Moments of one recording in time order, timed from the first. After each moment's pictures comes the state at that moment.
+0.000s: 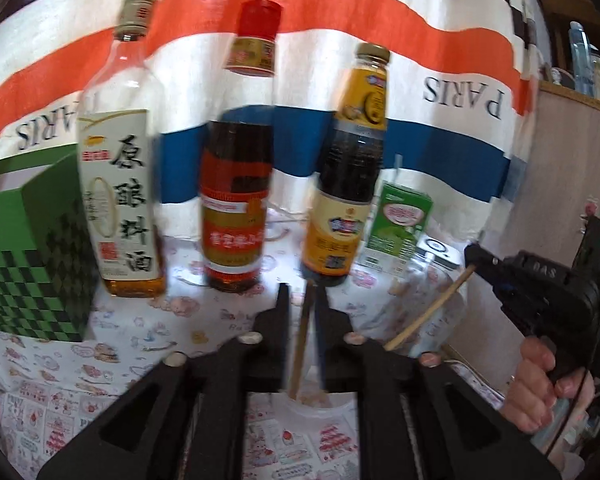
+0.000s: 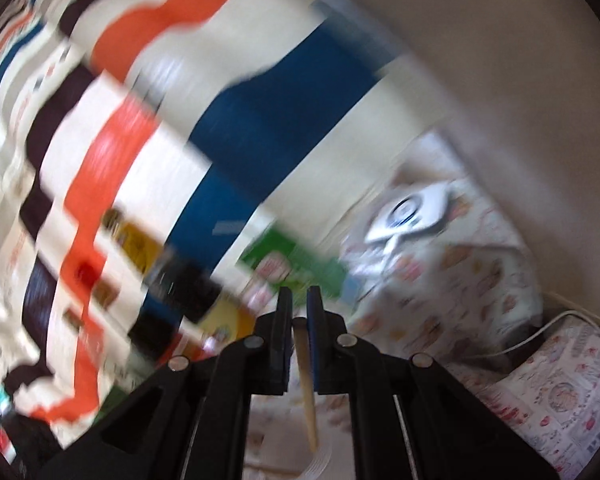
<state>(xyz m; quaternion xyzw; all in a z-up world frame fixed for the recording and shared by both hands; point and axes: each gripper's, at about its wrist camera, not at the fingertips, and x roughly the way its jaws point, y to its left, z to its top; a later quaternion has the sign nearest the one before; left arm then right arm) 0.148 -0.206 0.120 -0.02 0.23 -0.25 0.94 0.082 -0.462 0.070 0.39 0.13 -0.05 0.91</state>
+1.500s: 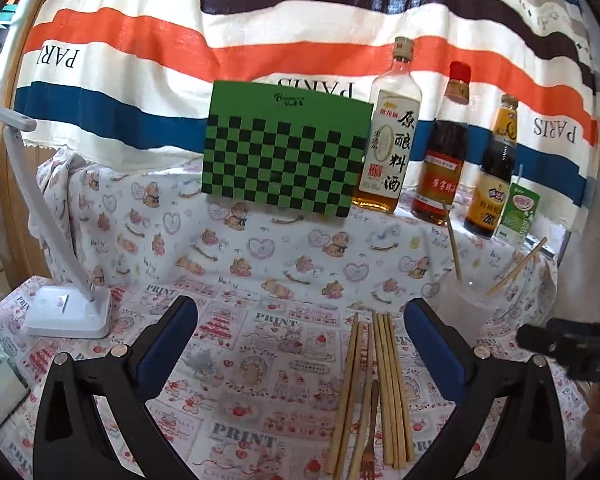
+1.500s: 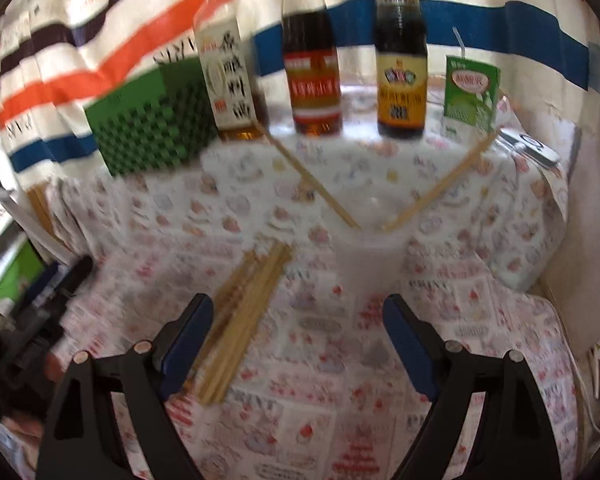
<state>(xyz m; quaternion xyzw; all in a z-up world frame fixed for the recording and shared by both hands) 0.020 -0.026 0.043 -0.08 0.20 -0.04 0.98 0.023 -0.264 0.038 0.07 0.36 0.04 0.93</state>
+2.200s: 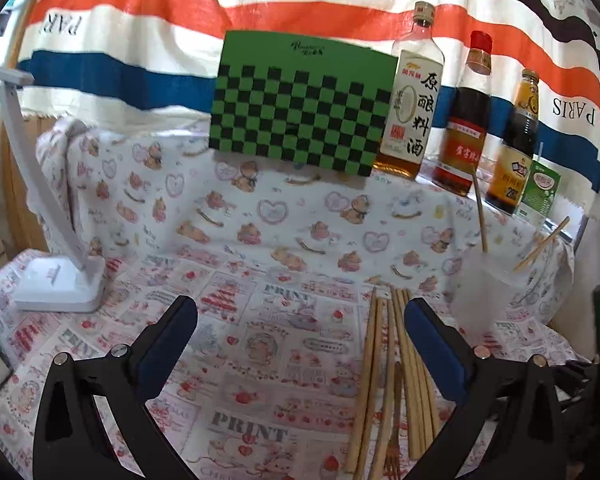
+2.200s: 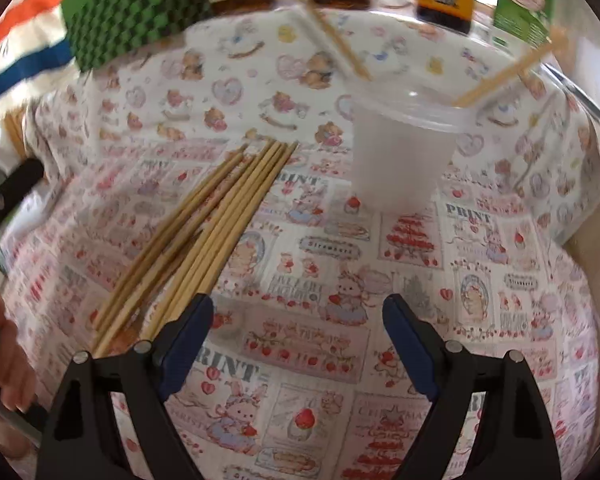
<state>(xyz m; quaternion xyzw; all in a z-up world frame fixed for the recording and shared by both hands) 0.040 -0.024 0.008 -0.09 0.24 -0.03 0.97 0.056 -0.234 -0.053 0.00 0.47 0.06 0.88</state>
